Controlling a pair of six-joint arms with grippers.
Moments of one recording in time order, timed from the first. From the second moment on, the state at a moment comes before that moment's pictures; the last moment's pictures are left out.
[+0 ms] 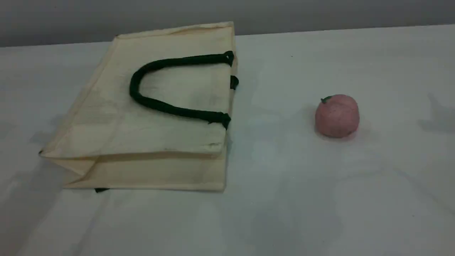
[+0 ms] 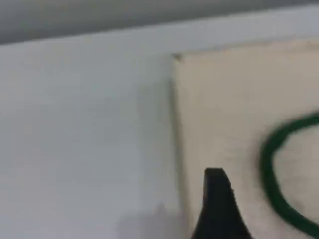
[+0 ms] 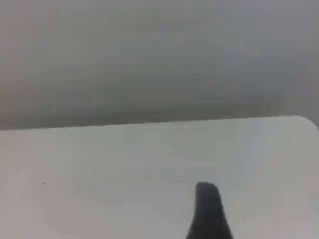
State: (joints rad) left arm -0.16 1.57 -0.95 0.05 0.22 -0.03; right arm 0.06 1.45 -0.85 -0.12 -0.02 0.18
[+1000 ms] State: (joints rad) left arm -0.25 2.04 -1.09 0.05 0.13 -0.11; right arm 0.06 1.47 -0.85 -0.08 -0.03 0.18
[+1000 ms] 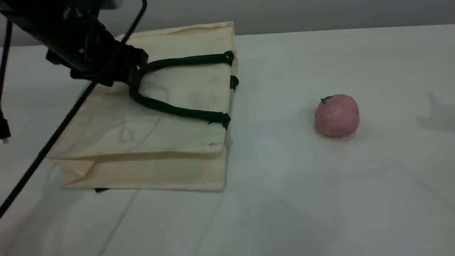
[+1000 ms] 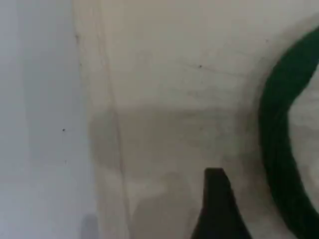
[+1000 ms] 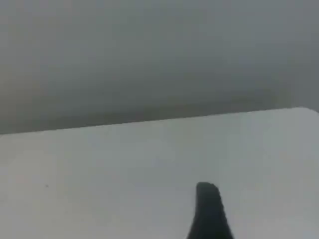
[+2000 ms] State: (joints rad) left arm -0.25 2.09 -1.21 0.06 0.24 -0.07; right arm 0.06 1.47 -0.85 -0.08 -0.02 0.18
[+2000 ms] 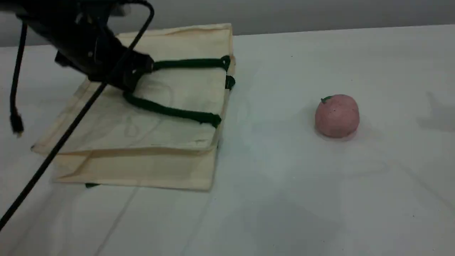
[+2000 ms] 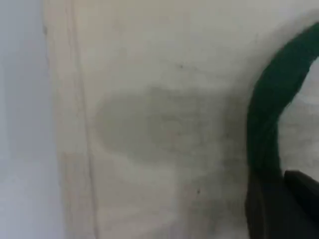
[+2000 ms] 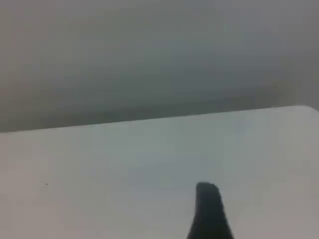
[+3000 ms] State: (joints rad) left arm -0.30 2.06 -2.21 -0.30 1.22 0.64; right arm 0.06 1.47 -0.85 -0.08 0.01 0.16
